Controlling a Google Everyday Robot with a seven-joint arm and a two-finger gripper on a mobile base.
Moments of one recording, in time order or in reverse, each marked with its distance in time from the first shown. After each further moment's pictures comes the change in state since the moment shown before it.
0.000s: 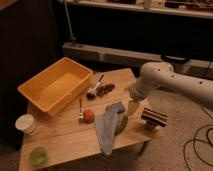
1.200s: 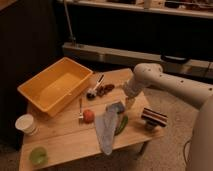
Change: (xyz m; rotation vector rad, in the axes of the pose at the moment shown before) arm -0.017 -0.046 0.065 -0.009 -0.077 -0.368
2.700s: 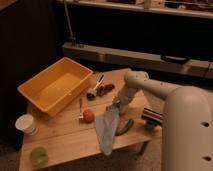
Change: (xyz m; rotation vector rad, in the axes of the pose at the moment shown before) arm 0.023 0.022 0.087 -0.188 -0.022 -0.014
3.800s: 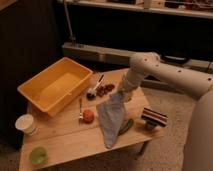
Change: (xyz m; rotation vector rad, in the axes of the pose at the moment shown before) arm -0.046 -0.012 -0.153 0.155 0.098 0.154
